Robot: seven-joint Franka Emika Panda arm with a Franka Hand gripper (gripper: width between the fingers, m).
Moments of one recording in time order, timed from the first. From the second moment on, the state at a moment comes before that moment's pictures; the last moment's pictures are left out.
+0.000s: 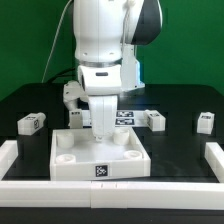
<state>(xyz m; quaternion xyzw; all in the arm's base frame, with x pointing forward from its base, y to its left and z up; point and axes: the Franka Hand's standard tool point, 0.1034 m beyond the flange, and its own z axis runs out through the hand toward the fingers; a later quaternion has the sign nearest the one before) 0.436 -0.052 0.010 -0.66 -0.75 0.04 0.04</state>
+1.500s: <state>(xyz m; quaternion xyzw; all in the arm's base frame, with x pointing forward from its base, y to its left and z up) 0.493 0.013 0.020 -0.68 -0.73 0.03 0.03</state>
